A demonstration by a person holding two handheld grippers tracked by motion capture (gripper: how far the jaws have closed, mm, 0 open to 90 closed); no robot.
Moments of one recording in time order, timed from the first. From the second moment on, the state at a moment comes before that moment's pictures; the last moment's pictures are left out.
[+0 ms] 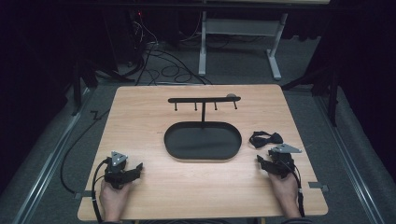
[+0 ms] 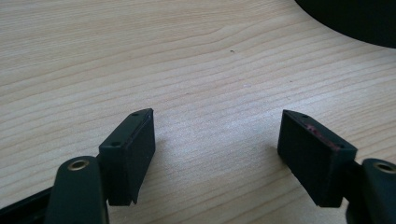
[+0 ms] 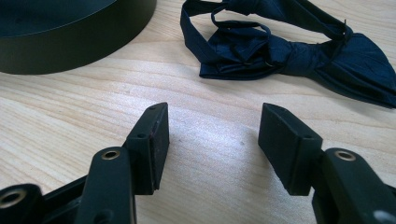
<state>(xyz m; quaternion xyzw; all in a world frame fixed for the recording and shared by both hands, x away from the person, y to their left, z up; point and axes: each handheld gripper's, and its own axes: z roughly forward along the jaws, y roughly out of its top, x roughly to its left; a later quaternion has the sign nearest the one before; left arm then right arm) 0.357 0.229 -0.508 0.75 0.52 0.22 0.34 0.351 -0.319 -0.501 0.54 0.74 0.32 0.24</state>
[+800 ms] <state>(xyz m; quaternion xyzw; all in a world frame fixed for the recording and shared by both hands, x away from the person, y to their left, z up) 0.357 0.229 -0.508 0.75 0.52 0.22 0.34 0.350 -0.319 -0.501 0.54 0.74 0.32 0.24</state>
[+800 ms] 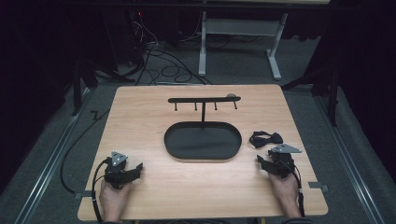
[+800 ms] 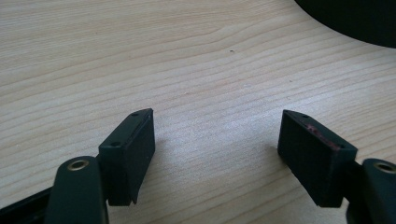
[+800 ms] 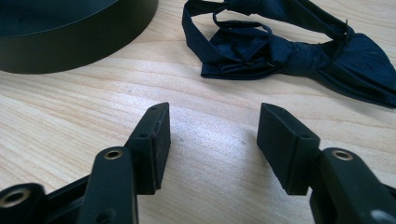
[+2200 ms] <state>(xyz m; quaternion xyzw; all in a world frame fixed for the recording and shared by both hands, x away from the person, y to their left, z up) 0.357 0.228 -0.508 0.75 0.52 0.22 0.34 0.357 -0.347 -0.462 0.55 0.70 0.38 0.26</state>
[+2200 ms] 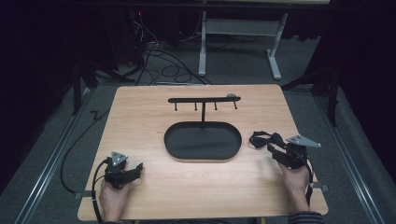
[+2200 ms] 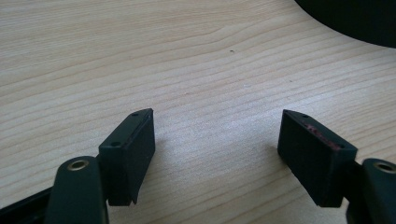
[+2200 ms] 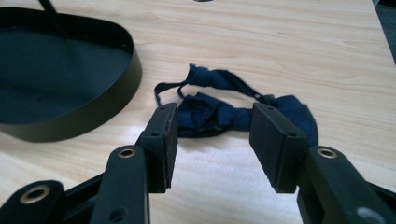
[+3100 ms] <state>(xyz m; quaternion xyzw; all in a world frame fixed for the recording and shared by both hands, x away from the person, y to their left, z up) 0.357 0.228 -0.508 0.75 0.52 0.22 0.34 0.406 -0.348 -0.441 0.55 0.71 0.36 0.26</state>
